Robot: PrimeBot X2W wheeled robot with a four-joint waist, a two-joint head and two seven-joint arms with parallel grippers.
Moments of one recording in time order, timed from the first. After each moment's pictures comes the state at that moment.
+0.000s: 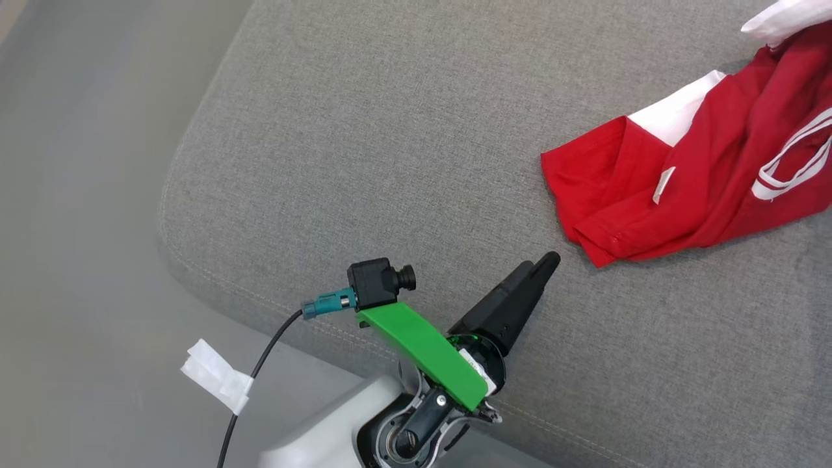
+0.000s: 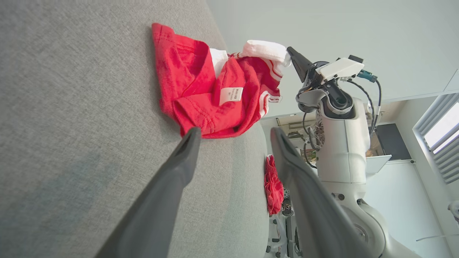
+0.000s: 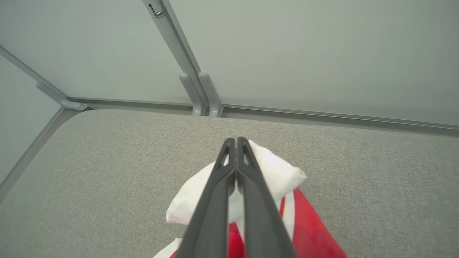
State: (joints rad) left arm -0.50 0.05 -1.05 0.06 -1.67 -0.09 -0.25; right arm -0.88 -0.49 0.12 0.46 0.48 -0.13 0.49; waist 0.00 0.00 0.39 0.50
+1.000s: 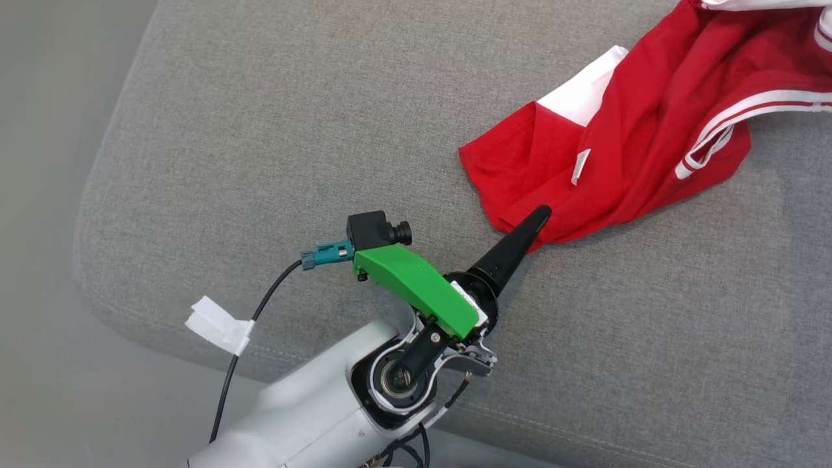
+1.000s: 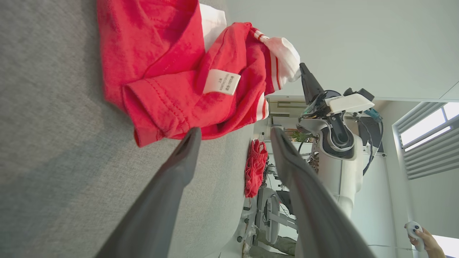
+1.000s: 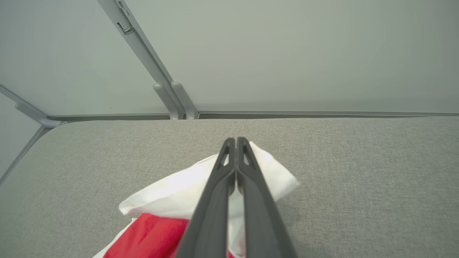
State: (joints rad) left arm -0.67 0.05 -1.10 0.15 -1.98 -0.07 -0.23; right arm -0.83 -0.46 0.12 0.39 0.51 -0.11 0.45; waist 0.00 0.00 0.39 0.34
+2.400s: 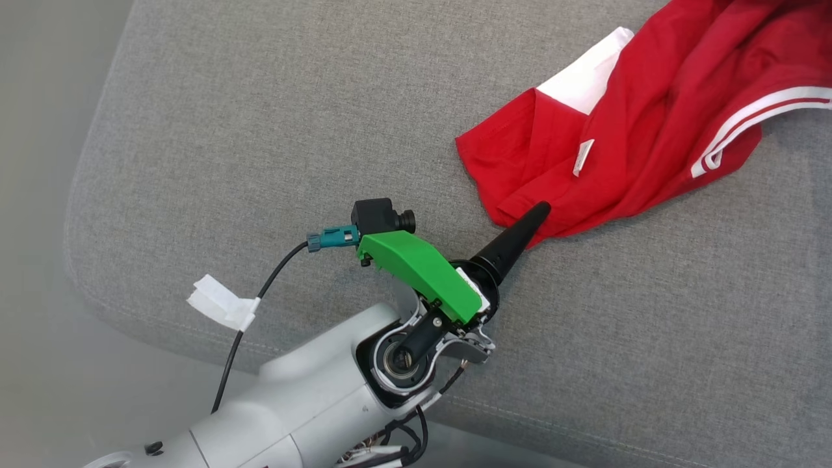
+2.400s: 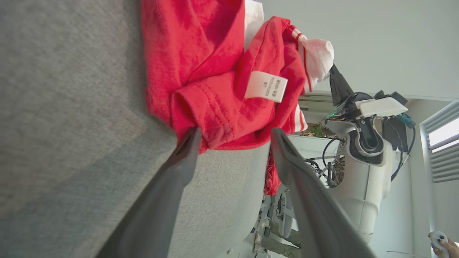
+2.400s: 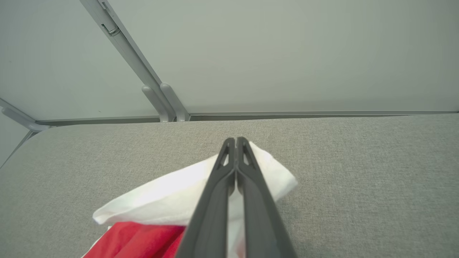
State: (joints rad) left arm -0.79 0.04 -1.22 0.26 -2.07 -0.10 -0.24; right arm -0.82 -0.50 0.08 0.34 0.51 -0.11 0.45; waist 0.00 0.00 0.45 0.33
